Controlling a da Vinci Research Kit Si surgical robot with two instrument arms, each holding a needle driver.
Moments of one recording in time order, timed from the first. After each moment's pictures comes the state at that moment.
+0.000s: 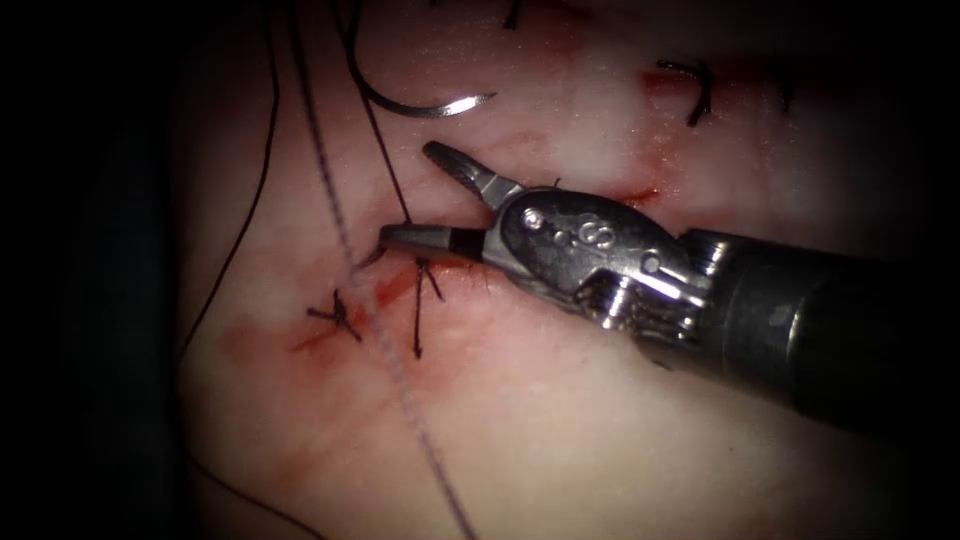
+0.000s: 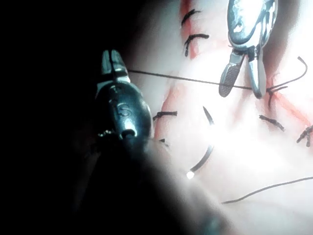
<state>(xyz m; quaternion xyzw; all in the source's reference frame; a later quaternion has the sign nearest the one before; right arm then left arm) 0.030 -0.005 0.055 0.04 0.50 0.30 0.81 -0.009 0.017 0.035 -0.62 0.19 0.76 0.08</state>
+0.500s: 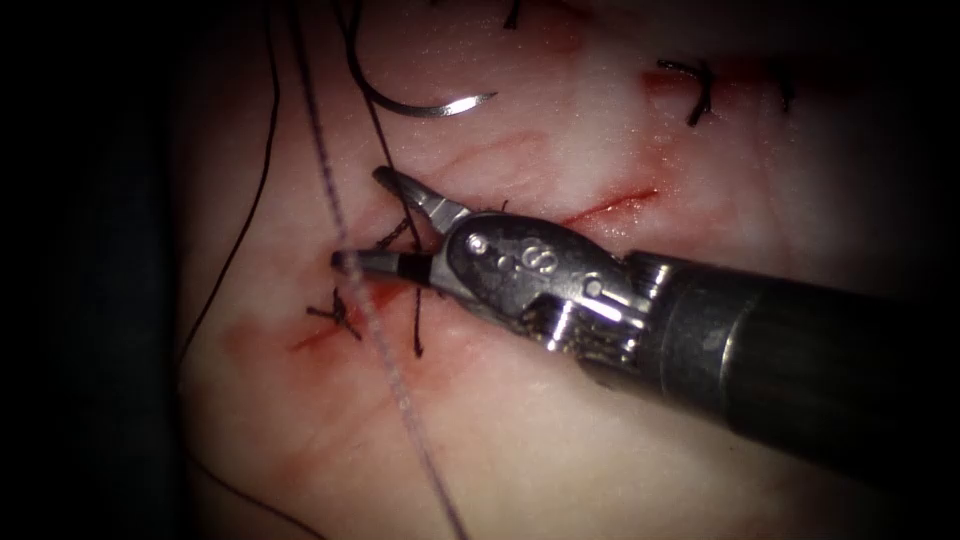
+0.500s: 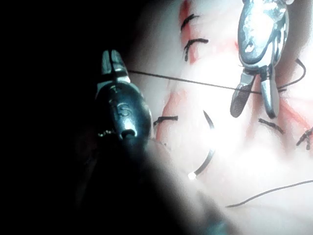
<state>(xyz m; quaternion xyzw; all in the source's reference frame) 0.033 -0.006 0.056 0.06 0.51 0.29 0.81 -0.010 0.016 0.034 -0.62 0.19 0.76 0.07</state>
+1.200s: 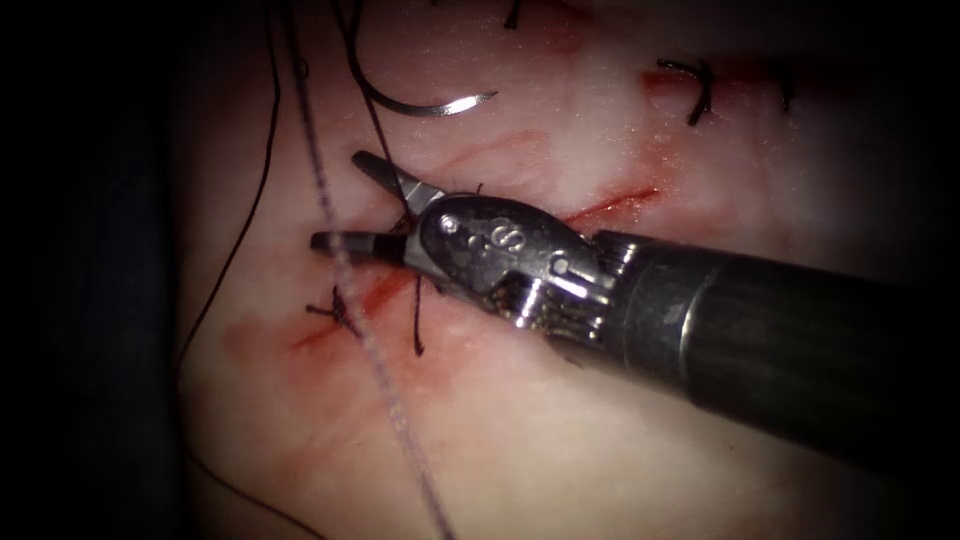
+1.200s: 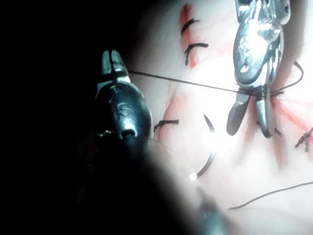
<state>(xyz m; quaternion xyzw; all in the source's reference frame) 0.035 -0.005 0.057 0.06 0.50 0.29 0.81 -0.010 0.016 0.033 -0.62 0.19 0.76 0.07</state>
